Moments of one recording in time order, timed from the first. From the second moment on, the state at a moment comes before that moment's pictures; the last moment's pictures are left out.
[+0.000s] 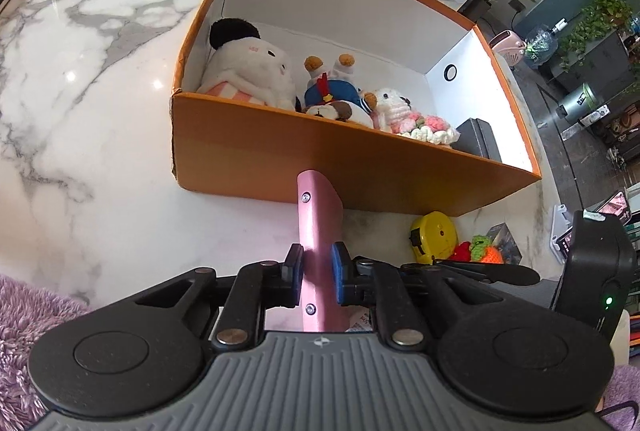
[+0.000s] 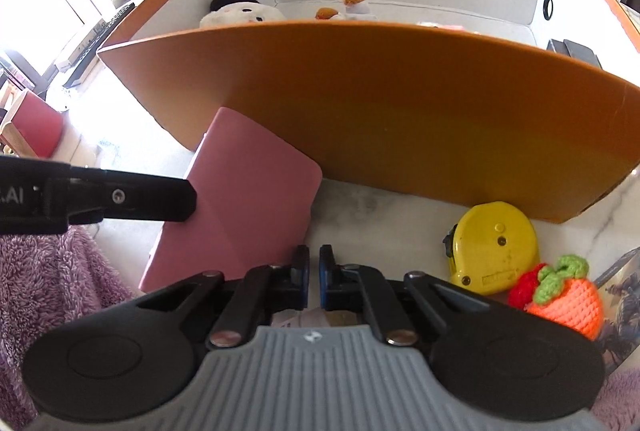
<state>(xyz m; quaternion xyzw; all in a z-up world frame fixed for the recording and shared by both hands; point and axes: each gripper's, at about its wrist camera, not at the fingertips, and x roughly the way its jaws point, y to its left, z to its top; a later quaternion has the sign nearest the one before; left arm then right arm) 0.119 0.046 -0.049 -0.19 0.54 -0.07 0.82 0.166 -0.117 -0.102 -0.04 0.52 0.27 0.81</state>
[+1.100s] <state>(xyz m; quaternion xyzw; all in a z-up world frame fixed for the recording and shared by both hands) 0.123 0.001 -0.039 -0.10 0.51 -0.07 0.85 0.156 -0.210 -0.033 0.03 0.47 0.13 0.87</state>
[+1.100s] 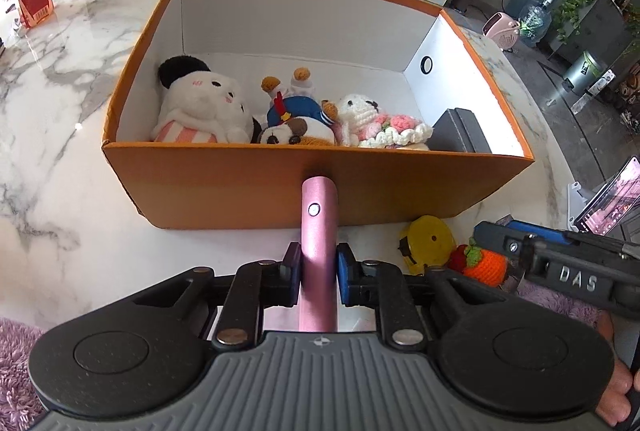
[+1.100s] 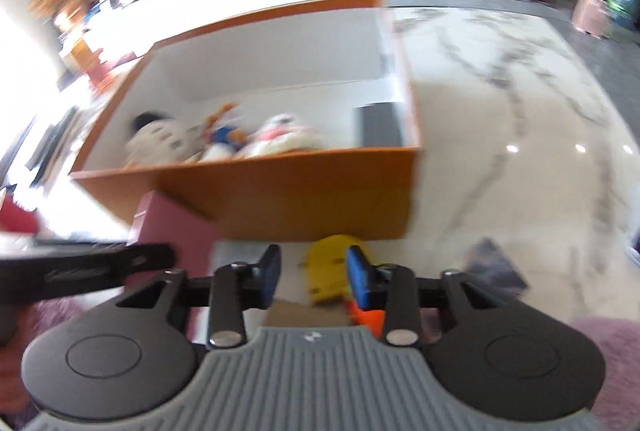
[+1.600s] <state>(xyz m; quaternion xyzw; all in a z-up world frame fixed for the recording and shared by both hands) 0.116 -0.005 -0.023 -0.10 0.50 -0.07 0.86 0.196 -0.286 -0.076 0.12 0.54 -0.07 0.83</state>
